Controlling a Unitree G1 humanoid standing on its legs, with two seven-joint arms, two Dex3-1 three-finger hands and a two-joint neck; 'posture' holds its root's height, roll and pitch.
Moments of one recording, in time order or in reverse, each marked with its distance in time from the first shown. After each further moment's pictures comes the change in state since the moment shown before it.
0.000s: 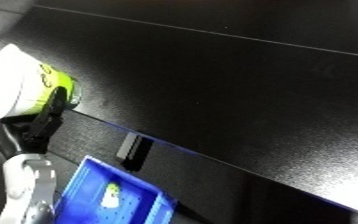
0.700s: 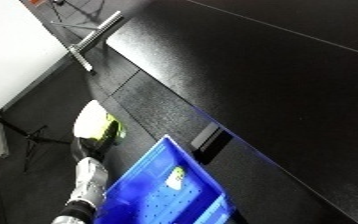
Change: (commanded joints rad) left arm 0.016 0.111 0.055 0.706 -0.162 0.056 -0.145; right arm -0.028 0.001 0.061 0.025 -0.022 0.014 0.003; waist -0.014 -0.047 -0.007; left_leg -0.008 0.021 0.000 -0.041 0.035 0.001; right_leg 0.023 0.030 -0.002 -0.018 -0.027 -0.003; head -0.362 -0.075
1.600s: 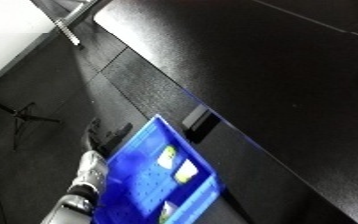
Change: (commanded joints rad) left arm -0.030 0.017 -0.046 0.200 0.021 0.090 -0.185; right arm 0.003 0.008 0.017 0.012 0.013 -0.008 0.017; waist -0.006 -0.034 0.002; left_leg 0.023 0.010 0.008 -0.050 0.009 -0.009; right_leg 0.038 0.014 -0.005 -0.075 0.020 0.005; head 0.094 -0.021
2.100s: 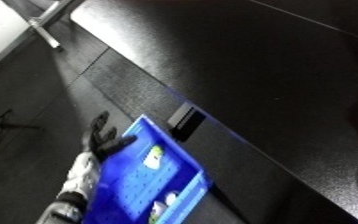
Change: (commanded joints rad) left arm 0.032 -0.054 -0.111 -0.075 0.199 -0.005 -0.237; right arm -0.019 -0.006 0.006 -0.018 0.010 -0.013 -0.010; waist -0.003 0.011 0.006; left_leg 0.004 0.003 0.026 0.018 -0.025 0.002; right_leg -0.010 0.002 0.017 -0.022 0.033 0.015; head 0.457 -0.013
